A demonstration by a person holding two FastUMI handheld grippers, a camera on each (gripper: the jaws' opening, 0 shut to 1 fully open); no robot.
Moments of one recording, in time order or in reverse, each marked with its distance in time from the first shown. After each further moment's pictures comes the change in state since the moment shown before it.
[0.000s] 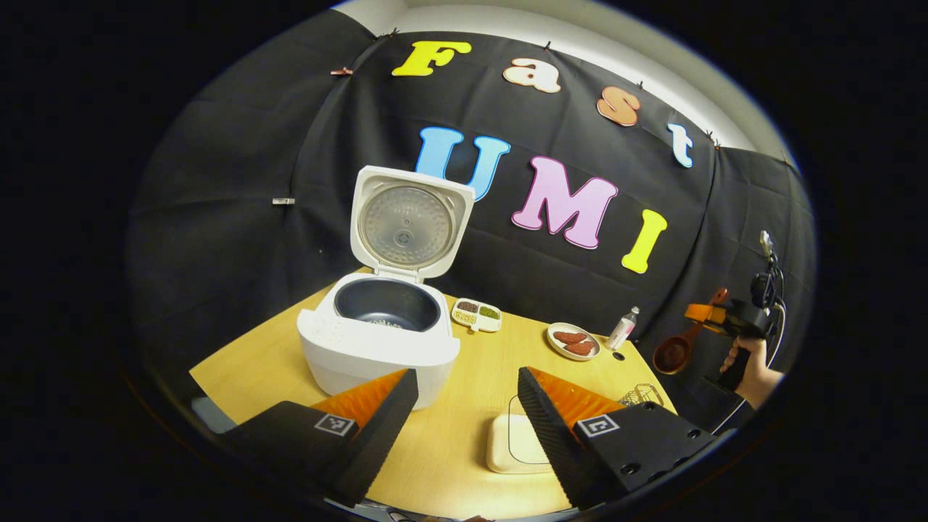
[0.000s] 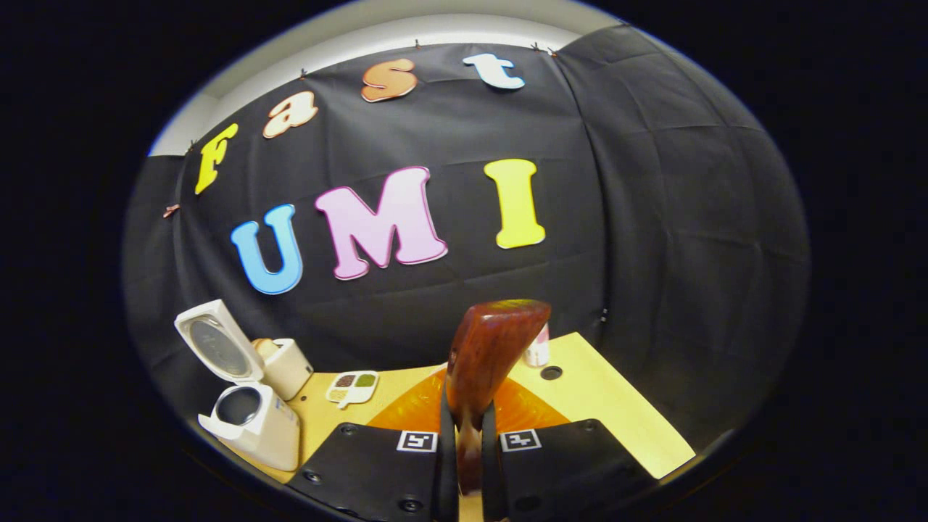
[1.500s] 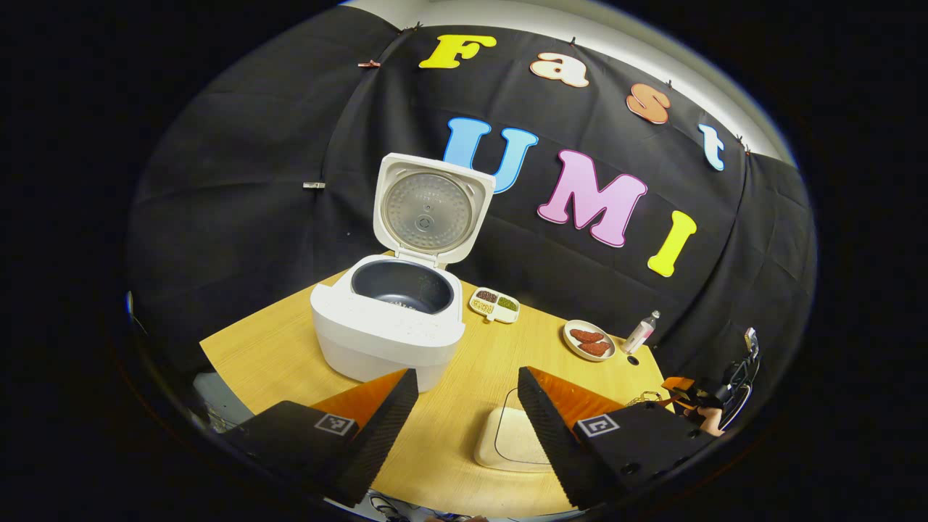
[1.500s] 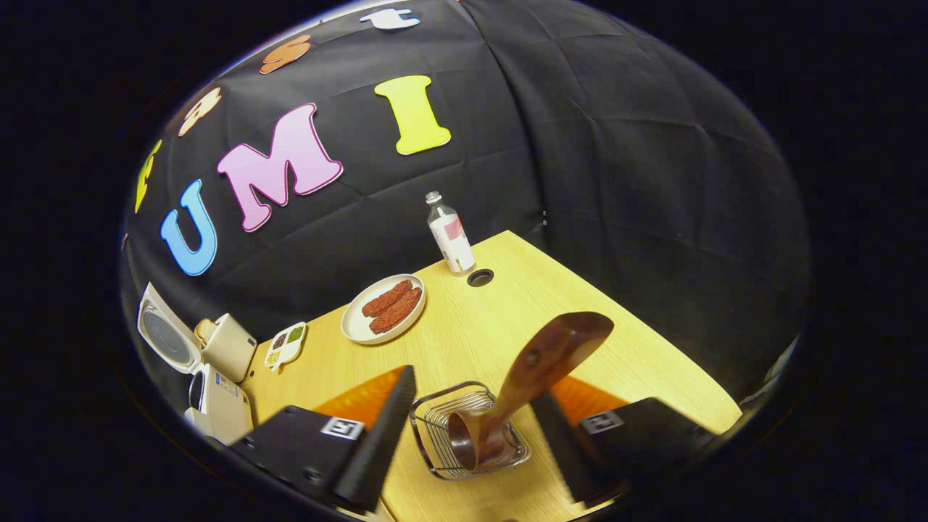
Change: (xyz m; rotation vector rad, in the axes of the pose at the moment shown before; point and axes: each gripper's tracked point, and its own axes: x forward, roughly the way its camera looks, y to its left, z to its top) left arm -0.006 -0.012 -0.001 -0.062 0.013 0.114; right arm 0.028 -0.106 -0.139 0.135 0.263 -0.160
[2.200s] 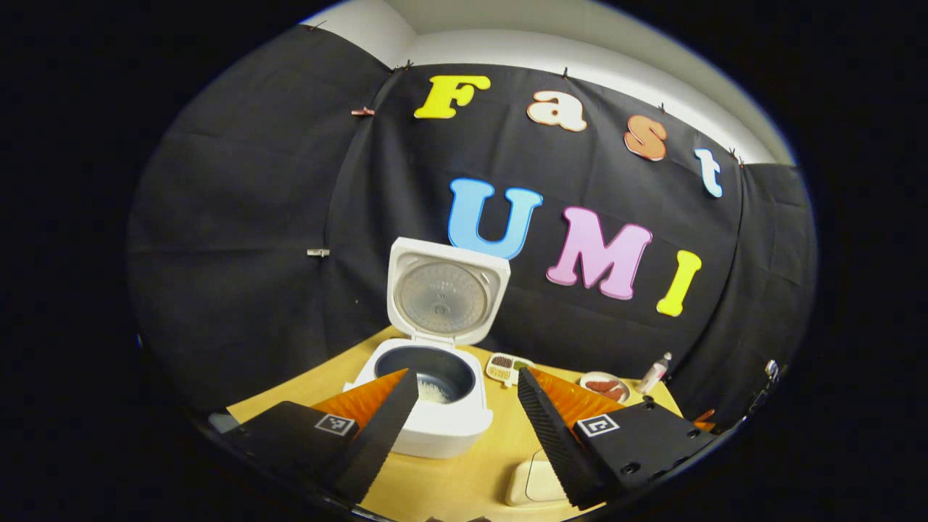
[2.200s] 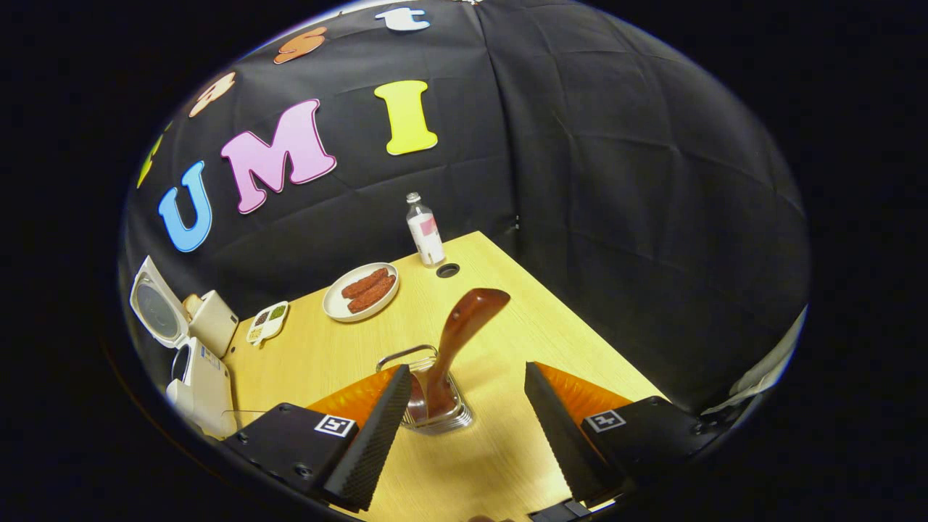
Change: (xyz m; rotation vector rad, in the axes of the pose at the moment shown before) left arm 0.004 0.040 0.152 0.051 -0.250 0.018; right arm -0.078 -0.043 -0.007 -0.057 0.020 -0.104
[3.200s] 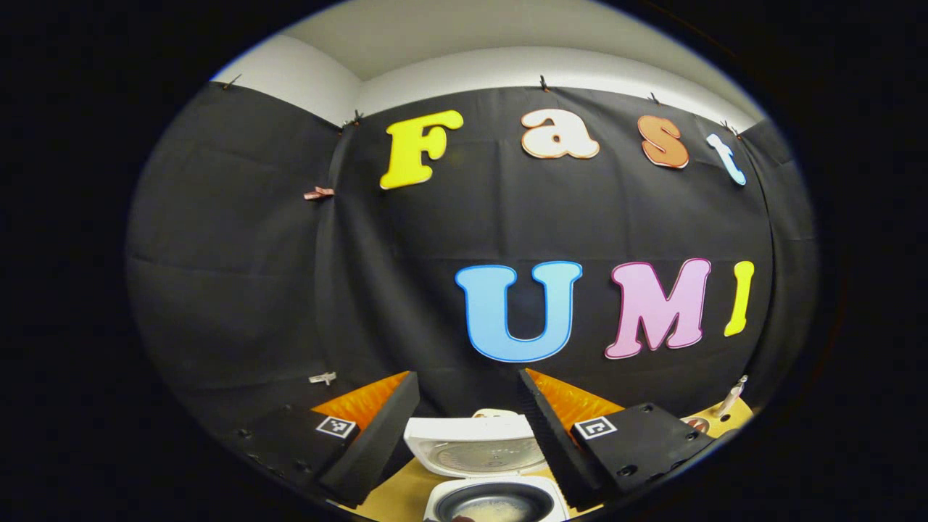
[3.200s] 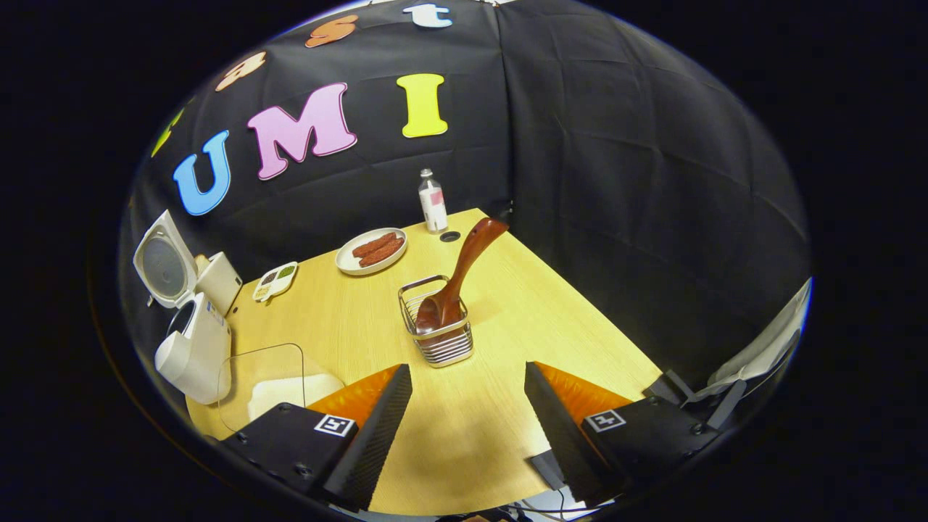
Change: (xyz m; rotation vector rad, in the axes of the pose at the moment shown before) left arm 0.232 0.029 0.183 0.294 -0.161 0.037; right arm -0.084 0.025 -0.064 -0.087 0.039 -0.019
